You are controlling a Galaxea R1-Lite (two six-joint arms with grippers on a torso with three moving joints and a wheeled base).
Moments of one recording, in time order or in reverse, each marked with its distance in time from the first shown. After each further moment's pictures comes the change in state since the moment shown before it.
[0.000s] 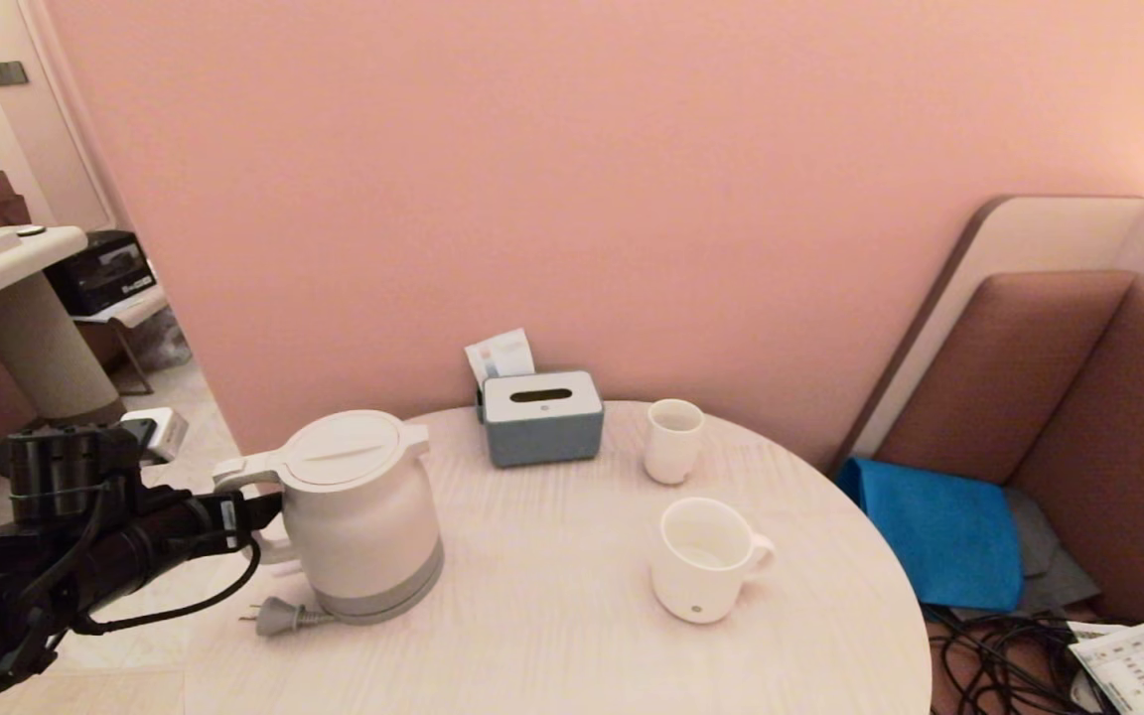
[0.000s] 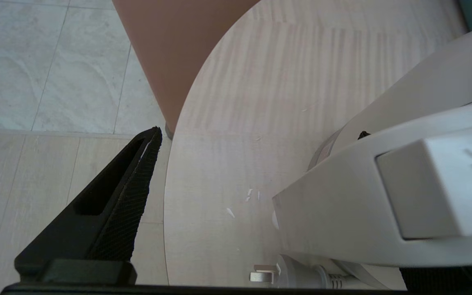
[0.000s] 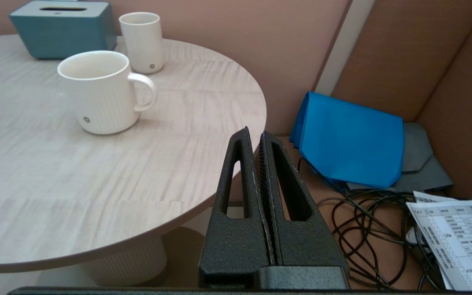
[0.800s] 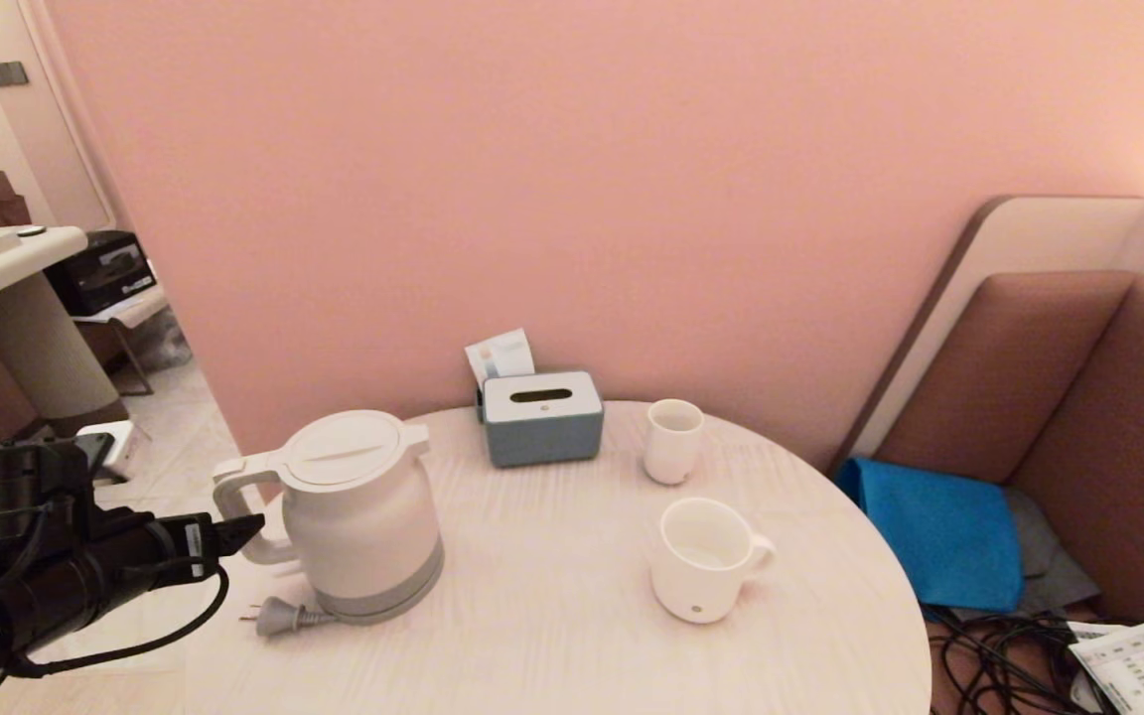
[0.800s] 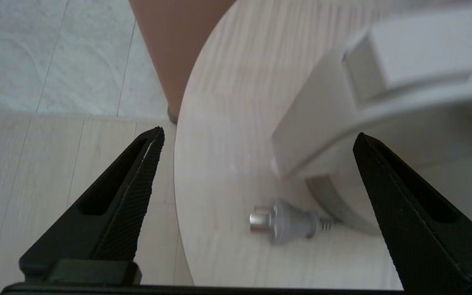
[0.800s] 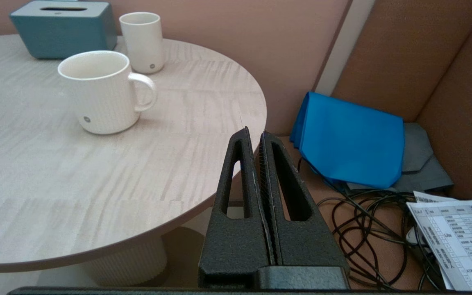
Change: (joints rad) left arm 0.016 -0.166 0.068 0.133 -0.002 -0.004; right arm 0.000 0.000 0.000 0.000 0.000 0.000
